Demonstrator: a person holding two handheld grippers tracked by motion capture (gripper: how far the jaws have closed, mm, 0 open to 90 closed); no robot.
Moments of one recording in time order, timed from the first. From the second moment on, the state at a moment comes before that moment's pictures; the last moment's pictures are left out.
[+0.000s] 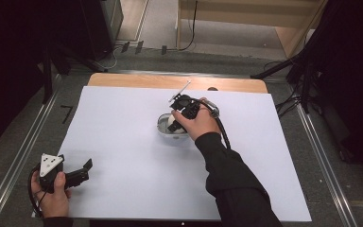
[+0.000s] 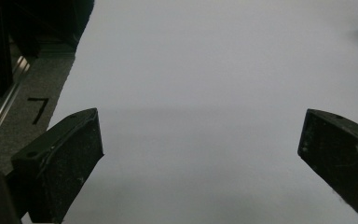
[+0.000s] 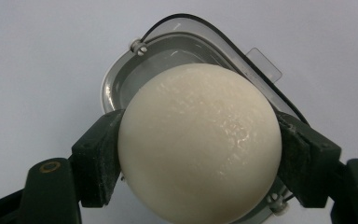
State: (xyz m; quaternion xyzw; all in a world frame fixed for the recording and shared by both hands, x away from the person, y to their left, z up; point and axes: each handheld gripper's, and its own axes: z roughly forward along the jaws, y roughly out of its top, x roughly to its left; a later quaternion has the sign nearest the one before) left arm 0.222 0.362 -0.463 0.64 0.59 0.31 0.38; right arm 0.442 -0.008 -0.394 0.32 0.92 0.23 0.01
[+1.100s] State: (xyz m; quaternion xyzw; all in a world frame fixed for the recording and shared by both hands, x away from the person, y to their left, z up) left arm 0.222 0.362 -0.463 0.64 0.59 0.31 0.38; right arm 0.442 0.001 -0.410 0.34 0.92 0.22 0.01
